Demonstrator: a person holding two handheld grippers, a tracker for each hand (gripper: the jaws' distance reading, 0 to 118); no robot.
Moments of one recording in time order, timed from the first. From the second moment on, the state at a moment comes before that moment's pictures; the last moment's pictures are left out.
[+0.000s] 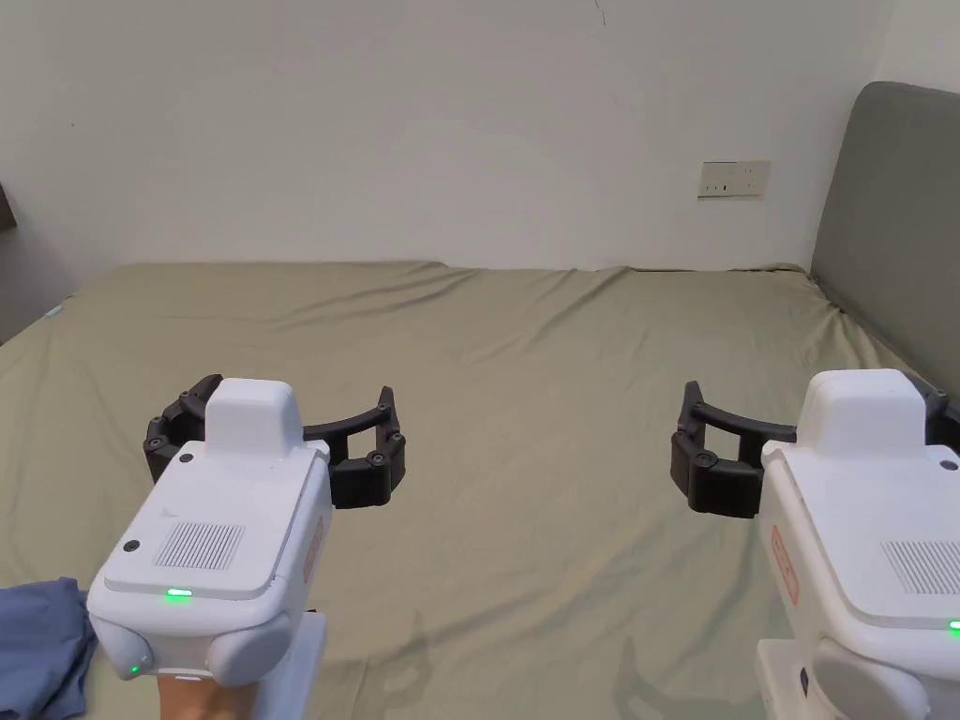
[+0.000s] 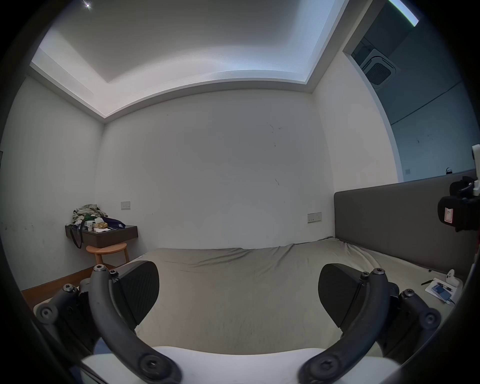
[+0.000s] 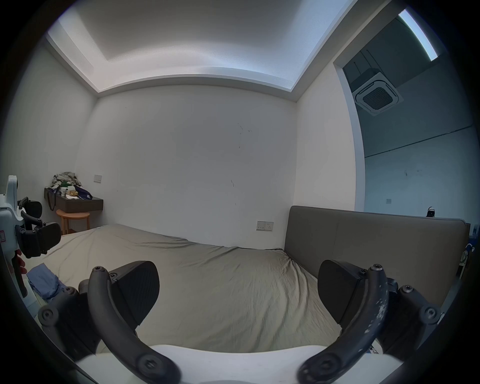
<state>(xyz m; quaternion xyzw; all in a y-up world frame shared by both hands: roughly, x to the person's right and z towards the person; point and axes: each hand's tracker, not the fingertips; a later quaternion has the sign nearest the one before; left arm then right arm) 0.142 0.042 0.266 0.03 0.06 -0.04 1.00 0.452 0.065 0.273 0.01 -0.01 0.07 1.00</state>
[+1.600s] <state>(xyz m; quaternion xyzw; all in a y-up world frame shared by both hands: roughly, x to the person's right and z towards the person) 0.138 0.046 0.269 0.03 0.06 -0.05 1.00 0.448 0.078 0.273 -0.05 -0.01 0.04 1.00</state>
